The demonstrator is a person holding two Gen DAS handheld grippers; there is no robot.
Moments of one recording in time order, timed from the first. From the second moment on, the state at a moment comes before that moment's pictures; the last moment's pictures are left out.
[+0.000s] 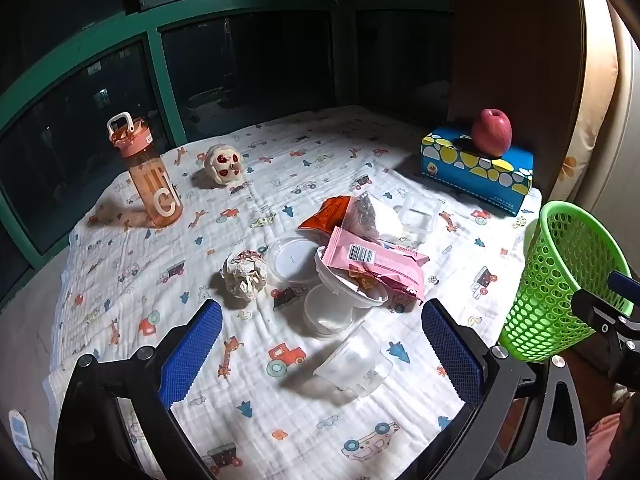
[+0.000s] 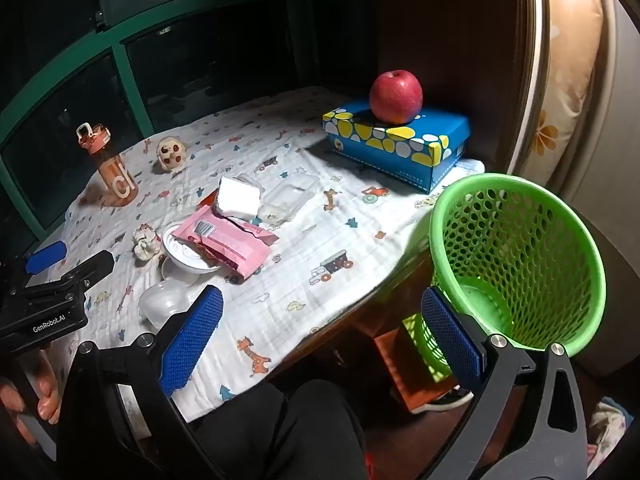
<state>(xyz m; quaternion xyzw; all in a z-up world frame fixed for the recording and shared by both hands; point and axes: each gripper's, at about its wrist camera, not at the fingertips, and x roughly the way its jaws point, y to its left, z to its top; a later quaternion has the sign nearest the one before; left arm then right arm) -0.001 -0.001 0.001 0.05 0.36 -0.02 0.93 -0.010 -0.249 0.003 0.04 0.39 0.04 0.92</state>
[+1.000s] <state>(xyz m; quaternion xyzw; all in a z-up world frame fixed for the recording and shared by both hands) 0.002 0.006 -0.005 0.04 0.37 0.00 0.93 -0.009 -0.249 -0.001 0.05 0.39 0.03 0.92</state>
